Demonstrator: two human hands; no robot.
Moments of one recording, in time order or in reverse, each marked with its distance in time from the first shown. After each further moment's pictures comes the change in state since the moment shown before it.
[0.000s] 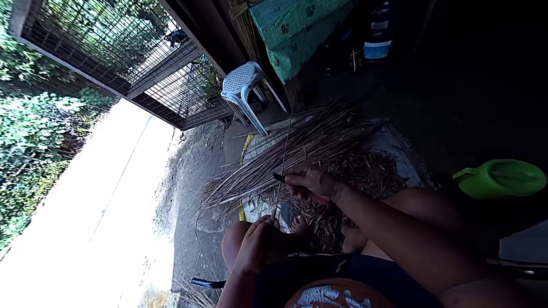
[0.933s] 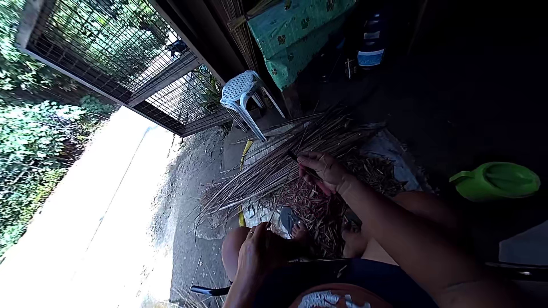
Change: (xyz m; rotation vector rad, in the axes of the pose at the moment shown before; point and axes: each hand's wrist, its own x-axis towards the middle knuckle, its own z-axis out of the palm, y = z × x) left_hand -0.013 -0.016 -0.007 1.399 0.385 0.277; right_hand -0.001 -0.024 -0.022 0.084 0.355 -0.078
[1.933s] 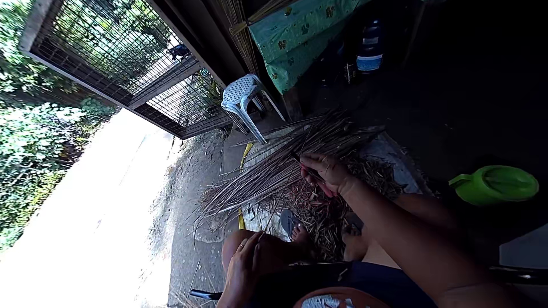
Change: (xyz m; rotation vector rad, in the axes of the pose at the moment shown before) left_hand -0.023 -0.038 -0.006 -0.056 0.068 0.105; right_hand 0.000 -0.005 -0.003 -0.010 0.021 0.026
